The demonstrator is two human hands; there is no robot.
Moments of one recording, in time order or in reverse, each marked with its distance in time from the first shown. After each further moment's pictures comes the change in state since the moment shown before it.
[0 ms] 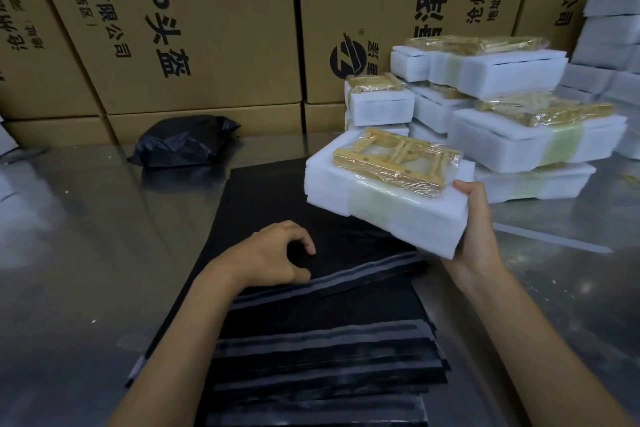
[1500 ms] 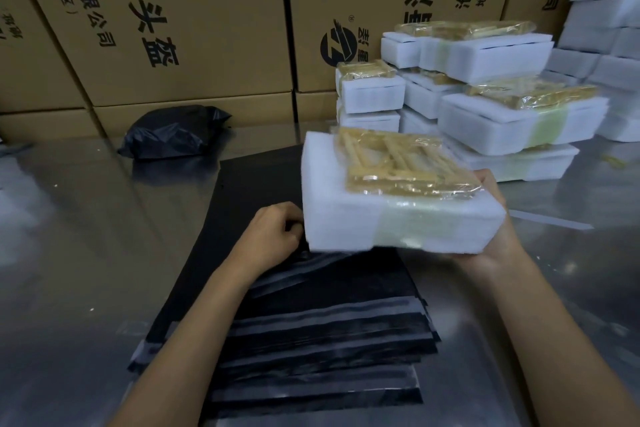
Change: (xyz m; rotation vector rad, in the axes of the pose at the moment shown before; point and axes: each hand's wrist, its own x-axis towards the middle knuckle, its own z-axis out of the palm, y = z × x) left_hand 0.005 0.008 0.020 -0.162 0.415 0.110; right_hand -0.010 -0.004 -0.034 0.106 -0.018 -0.016
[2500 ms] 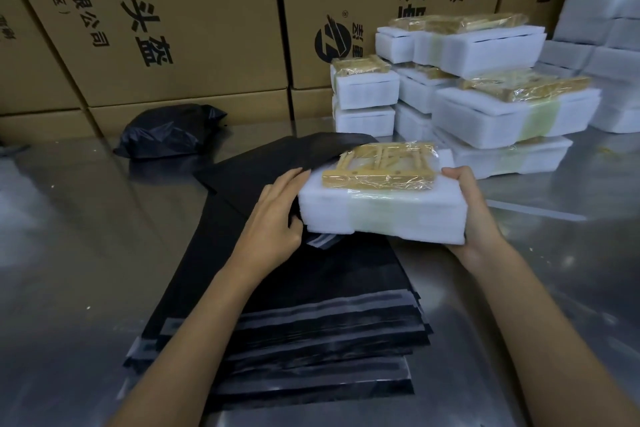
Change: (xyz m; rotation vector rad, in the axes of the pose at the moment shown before) left_hand -0.003 0.007 0.013 0.114 0.153 0.138; right_hand 0.009 -0.001 0.001 -0.274 -0.022 0.131
